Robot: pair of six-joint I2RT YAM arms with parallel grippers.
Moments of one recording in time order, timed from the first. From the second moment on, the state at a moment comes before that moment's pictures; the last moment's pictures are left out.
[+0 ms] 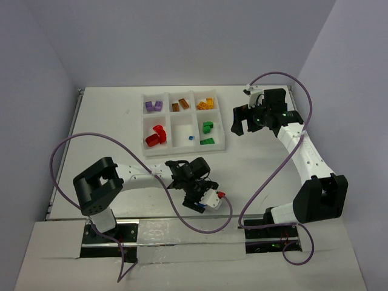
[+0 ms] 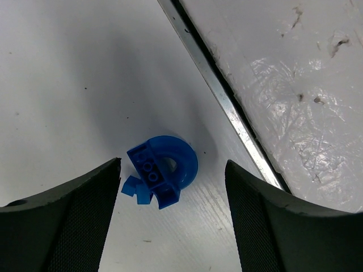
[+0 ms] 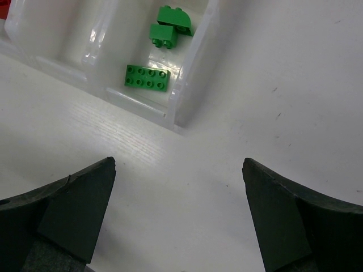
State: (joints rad) left arm -1.14 1.71 1.01 -0.40 0.50 0.92; right arm 0.11 1.38 1.24 -0.65 -0.38 -0.14
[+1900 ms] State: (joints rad) left arm -1.00 1.53 1.08 -0.49 0.57 0.67; right arm 0.11 1.41 1.23 -0.64 -0.41 -0.14
